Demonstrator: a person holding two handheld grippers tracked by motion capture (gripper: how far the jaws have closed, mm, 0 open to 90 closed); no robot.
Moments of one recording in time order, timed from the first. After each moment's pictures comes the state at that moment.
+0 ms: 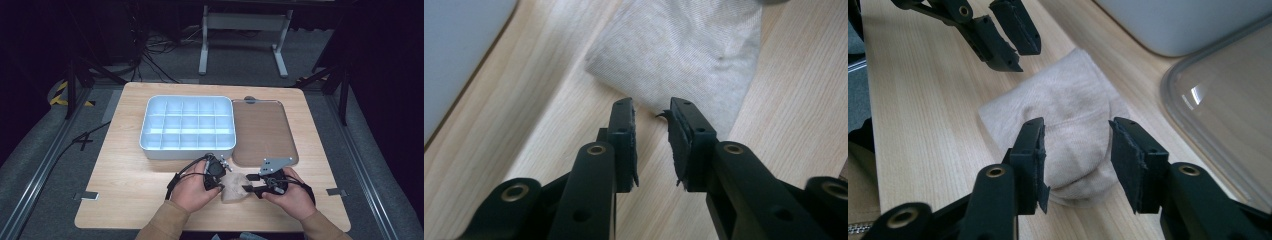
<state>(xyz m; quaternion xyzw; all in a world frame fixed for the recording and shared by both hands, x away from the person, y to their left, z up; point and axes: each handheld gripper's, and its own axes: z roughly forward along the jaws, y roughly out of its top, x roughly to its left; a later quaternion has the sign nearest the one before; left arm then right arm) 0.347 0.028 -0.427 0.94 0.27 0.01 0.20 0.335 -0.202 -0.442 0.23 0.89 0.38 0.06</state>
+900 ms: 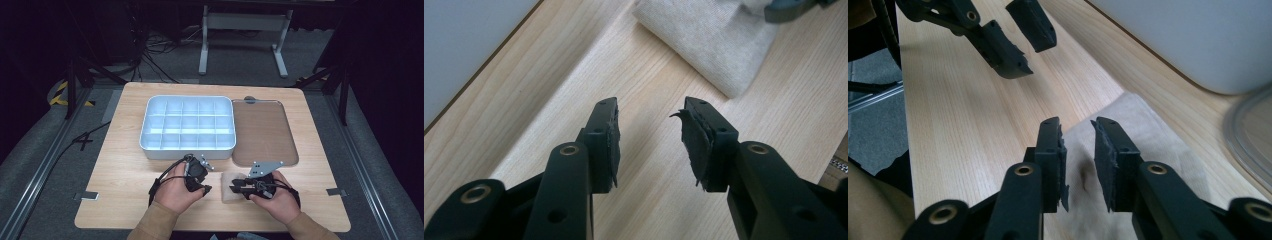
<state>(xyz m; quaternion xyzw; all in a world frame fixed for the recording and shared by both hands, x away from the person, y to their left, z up) 0.335 0.072 -0.423 0.92 0.31 0.02 0.23 0.324 -0.167 -0.448 0.23 0.87 0.43 0.04</state>
